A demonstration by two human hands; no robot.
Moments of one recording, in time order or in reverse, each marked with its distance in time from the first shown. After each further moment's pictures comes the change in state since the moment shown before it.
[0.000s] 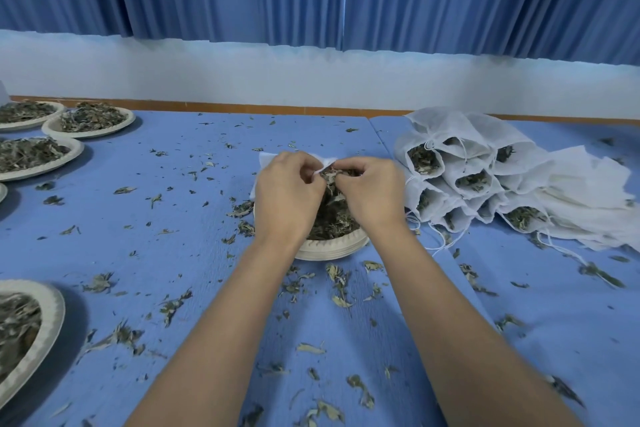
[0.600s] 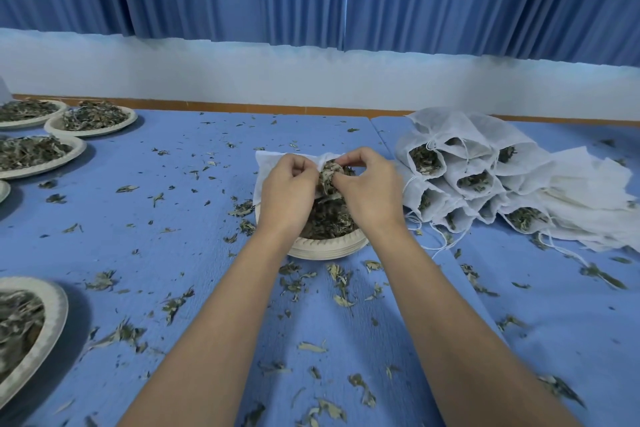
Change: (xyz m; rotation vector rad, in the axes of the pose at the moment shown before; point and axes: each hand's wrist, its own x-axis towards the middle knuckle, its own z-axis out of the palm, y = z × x) left_hand 0.004 0.001 -0.001 -0.443 -0.169 -0.372; right_hand -0.003 -0.005 0.000 -0.037 0.009 -0.008
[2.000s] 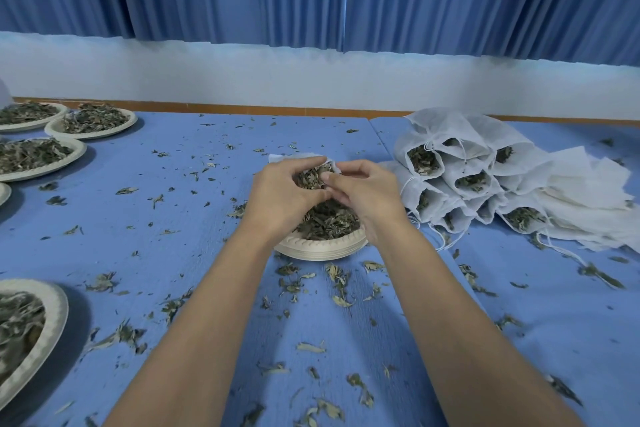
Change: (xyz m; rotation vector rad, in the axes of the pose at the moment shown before) left_hand -0.001 0.001 -0.017 0.276 -0.104 0.198; right_hand 0.003 0.004 0.002 0.623 -0.116 0.337
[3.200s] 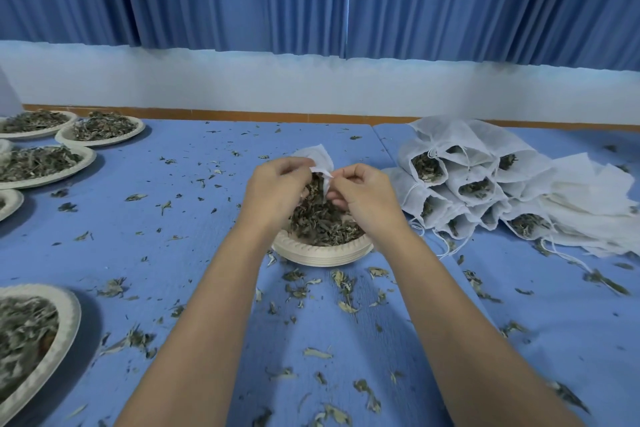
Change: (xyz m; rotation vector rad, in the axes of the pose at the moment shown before) left_hand 0.007 0.009 -0.012 -0.244 0.055 -0.245; right_hand 0.003 0.001 0.002 -0.300 -0.103 -0.135
